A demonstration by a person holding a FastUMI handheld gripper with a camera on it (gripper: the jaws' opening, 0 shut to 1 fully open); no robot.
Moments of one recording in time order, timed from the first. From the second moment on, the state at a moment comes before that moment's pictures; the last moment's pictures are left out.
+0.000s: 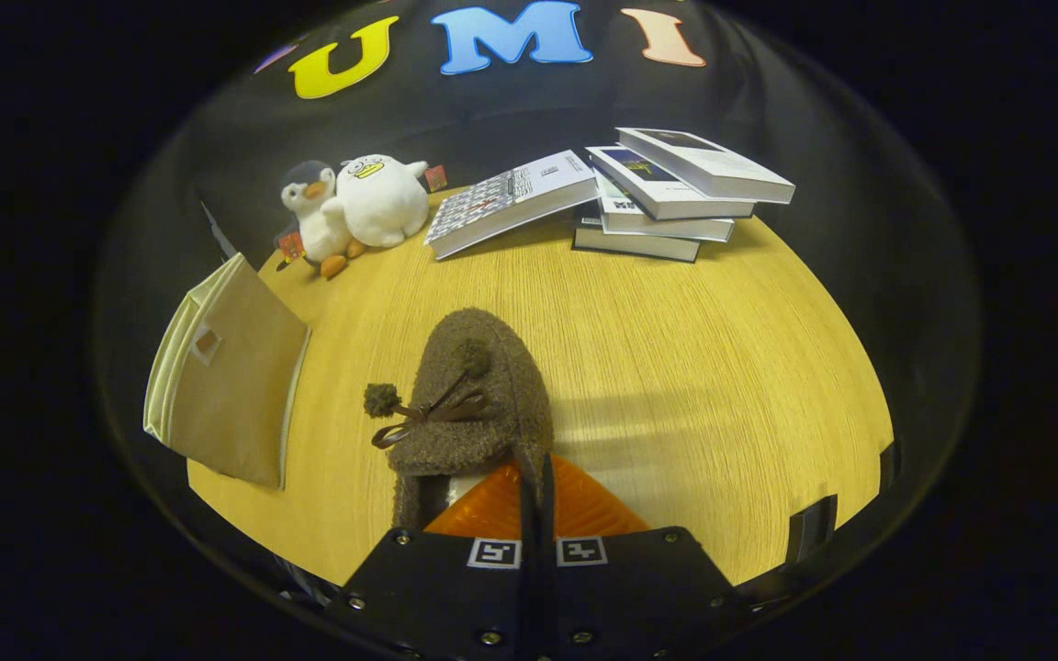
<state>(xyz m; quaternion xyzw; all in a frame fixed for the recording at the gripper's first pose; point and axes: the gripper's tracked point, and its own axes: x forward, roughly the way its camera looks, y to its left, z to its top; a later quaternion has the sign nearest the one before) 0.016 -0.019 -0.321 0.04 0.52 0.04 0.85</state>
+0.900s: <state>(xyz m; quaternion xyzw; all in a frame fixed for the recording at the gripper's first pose) 0.055 0.133 -0.213 0.12 0.46 0.08 0.88</state>
